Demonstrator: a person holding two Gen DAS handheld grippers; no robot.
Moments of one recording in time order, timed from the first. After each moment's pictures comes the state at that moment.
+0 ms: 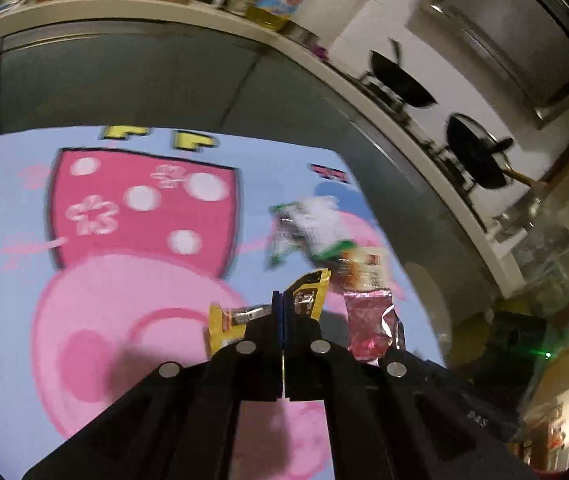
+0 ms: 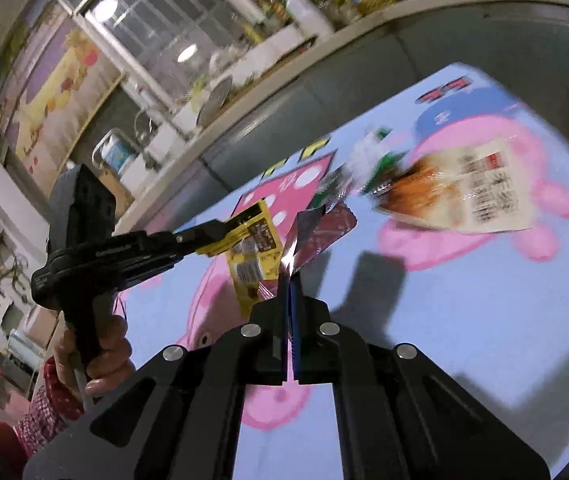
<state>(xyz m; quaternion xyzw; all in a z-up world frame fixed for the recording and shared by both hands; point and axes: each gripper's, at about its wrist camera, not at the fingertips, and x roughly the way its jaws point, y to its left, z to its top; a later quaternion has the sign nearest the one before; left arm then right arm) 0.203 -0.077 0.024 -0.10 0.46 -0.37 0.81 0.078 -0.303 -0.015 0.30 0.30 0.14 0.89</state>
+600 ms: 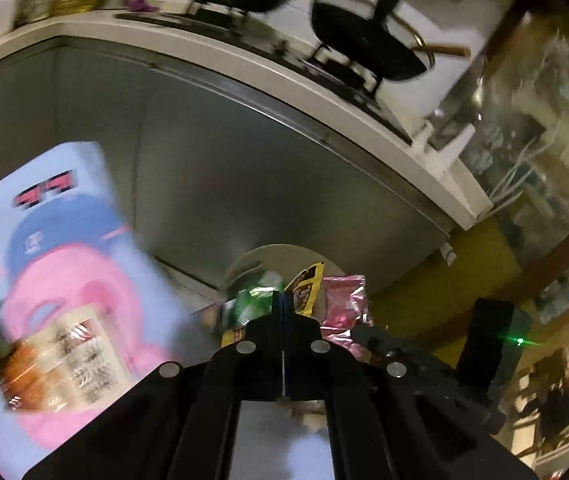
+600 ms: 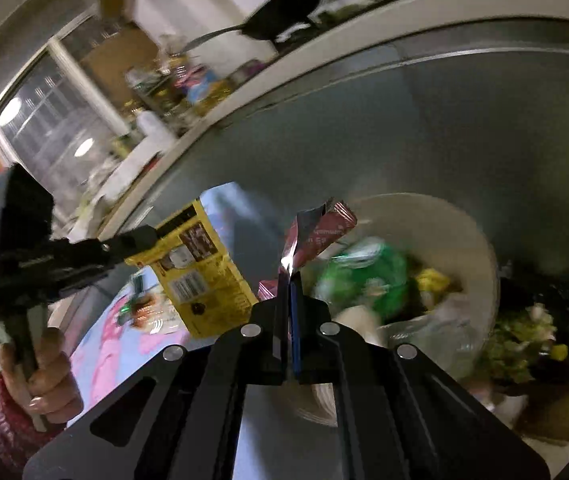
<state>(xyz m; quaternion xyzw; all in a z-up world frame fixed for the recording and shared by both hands) 0.138 -0.395 0.040 0.04 0.46 -0.51 0.73 -0.034 -0.560 -0.041 0.36 0.25 -0.10 0.89</state>
